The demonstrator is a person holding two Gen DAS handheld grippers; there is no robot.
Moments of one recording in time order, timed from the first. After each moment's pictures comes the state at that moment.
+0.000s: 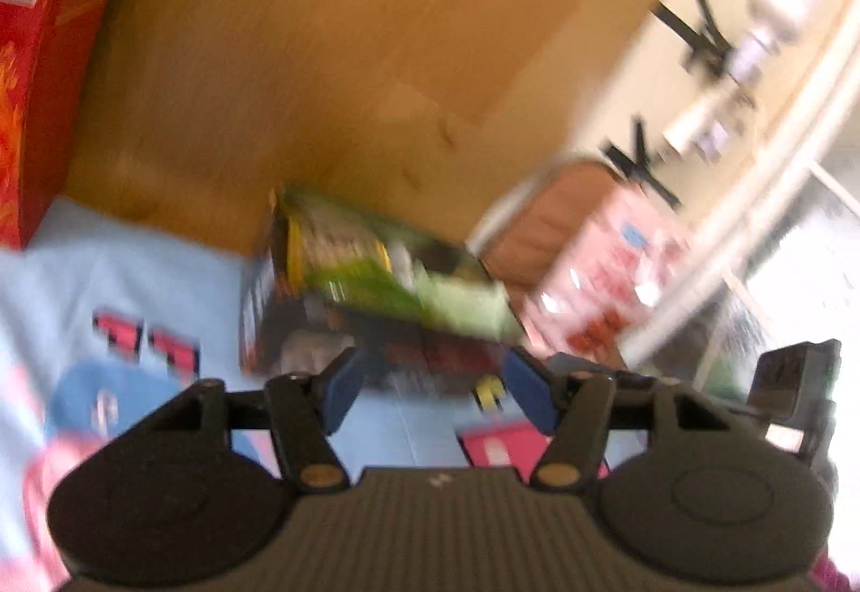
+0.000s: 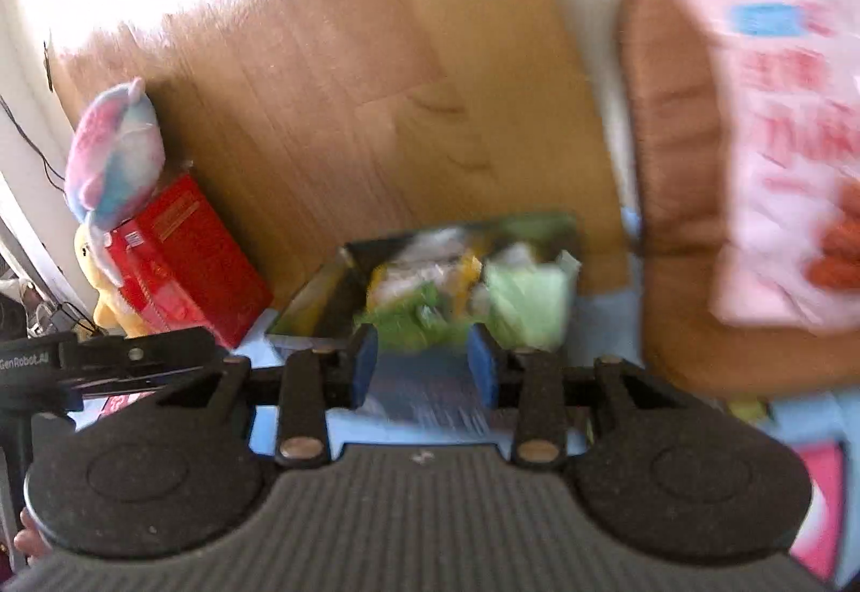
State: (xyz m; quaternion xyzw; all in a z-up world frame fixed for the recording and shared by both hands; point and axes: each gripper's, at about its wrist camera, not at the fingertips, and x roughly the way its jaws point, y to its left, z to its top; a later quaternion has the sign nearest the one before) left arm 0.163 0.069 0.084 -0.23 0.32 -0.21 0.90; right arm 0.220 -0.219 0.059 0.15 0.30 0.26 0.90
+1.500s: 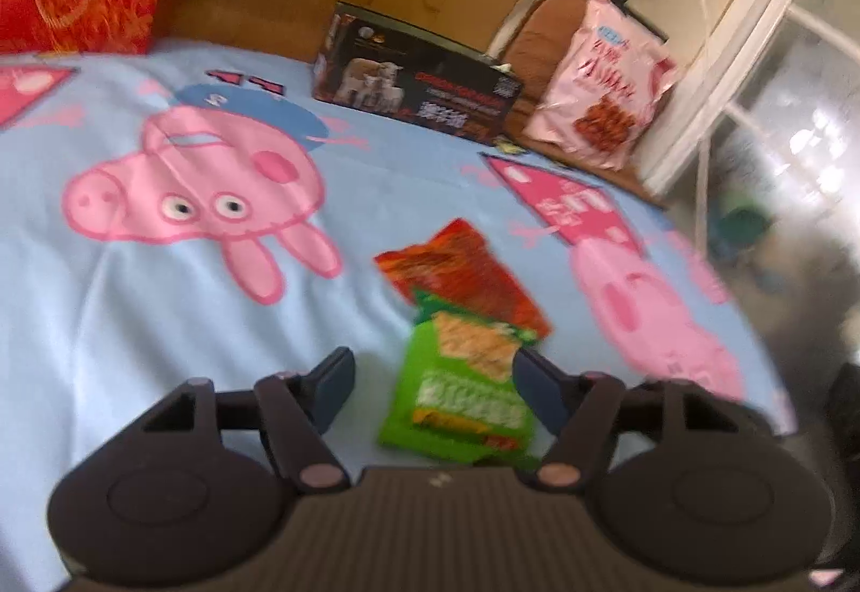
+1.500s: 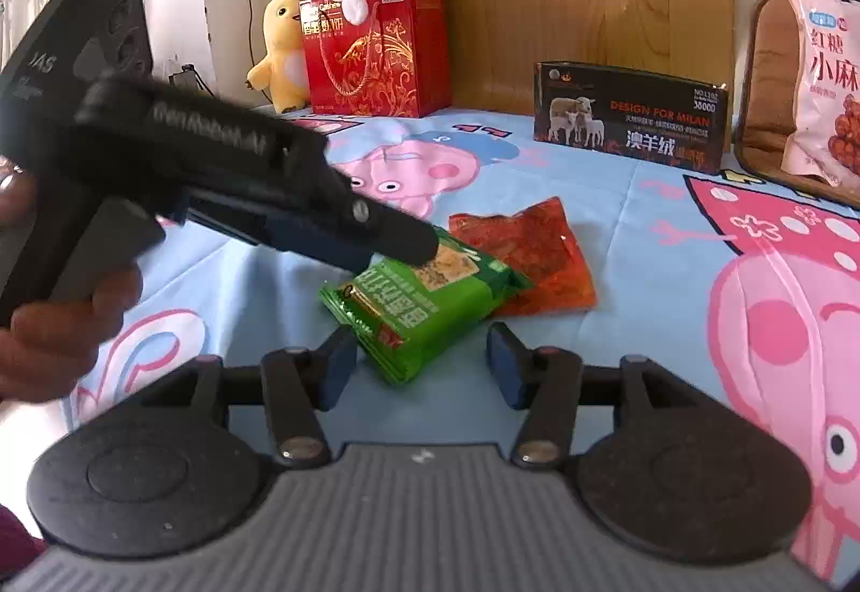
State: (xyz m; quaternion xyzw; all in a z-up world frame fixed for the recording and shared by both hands) left arm -0.018 0.059 0.011 -0.14 0.37 -0.17 0.90; right arm -0.027 -0.119 -0.024 -0.03 0.26 0.34 0.90
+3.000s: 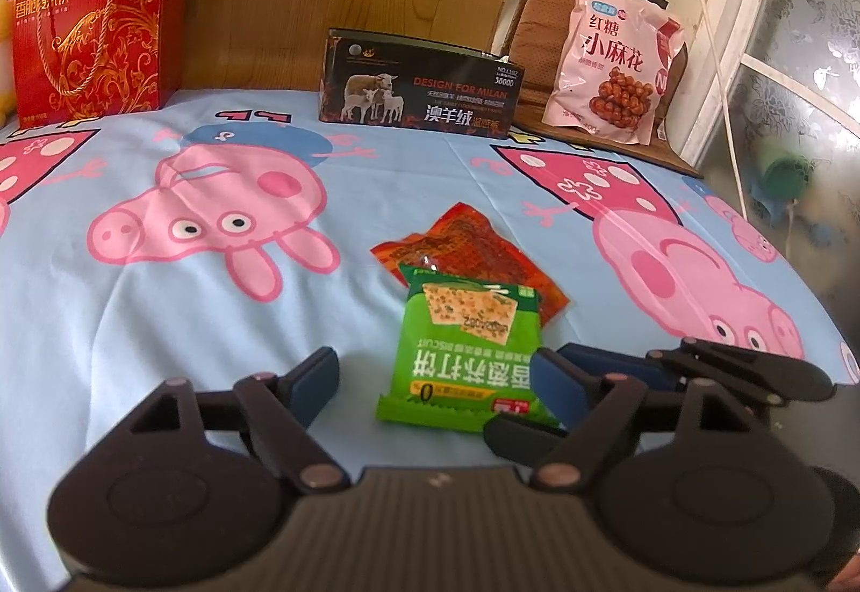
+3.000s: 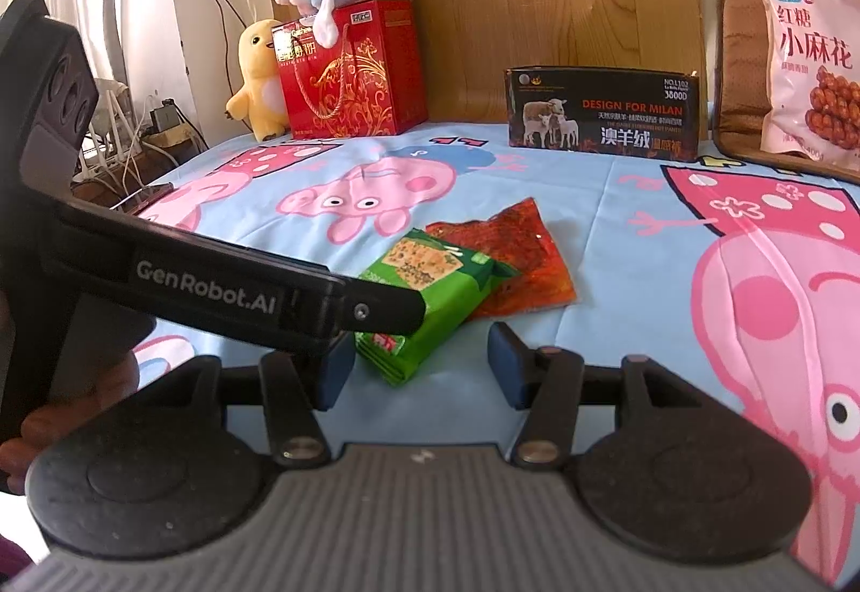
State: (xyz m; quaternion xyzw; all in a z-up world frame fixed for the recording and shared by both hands) left arm -0.036 0.031 0.009 -0.06 0.35 -0.13 0.92; right arm -0.036 -0.133 -0.026 0.01 0.25 0.32 0.91
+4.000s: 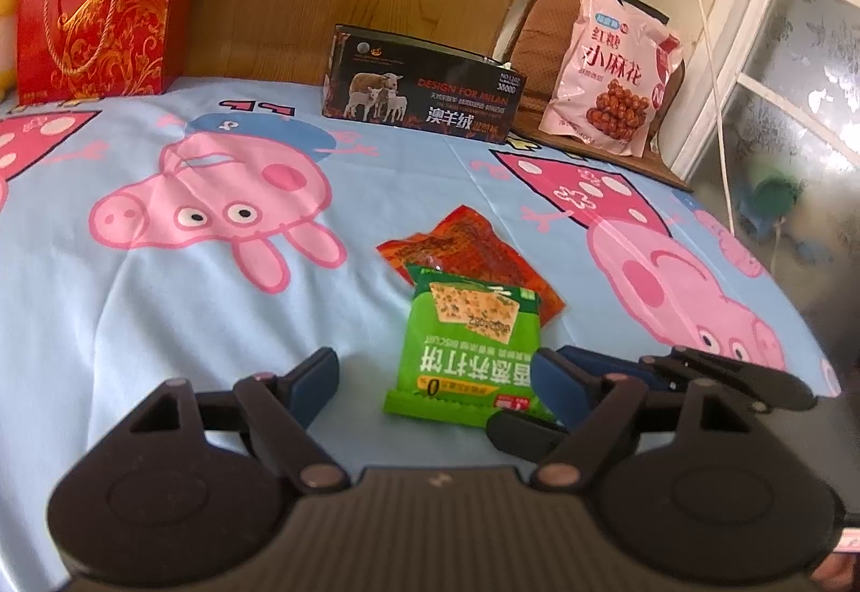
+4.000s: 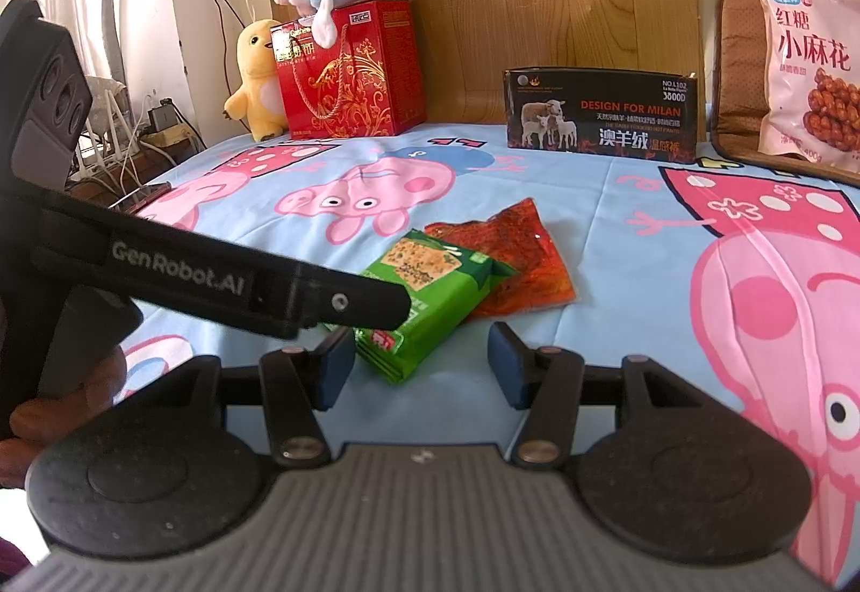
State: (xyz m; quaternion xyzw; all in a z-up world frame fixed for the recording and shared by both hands) left arm -0.039 0.045 0.010 -0.09 0.36 -0.14 0.92; right arm -0.035 -0.135 -0.027 0.01 0.25 0.32 0.91
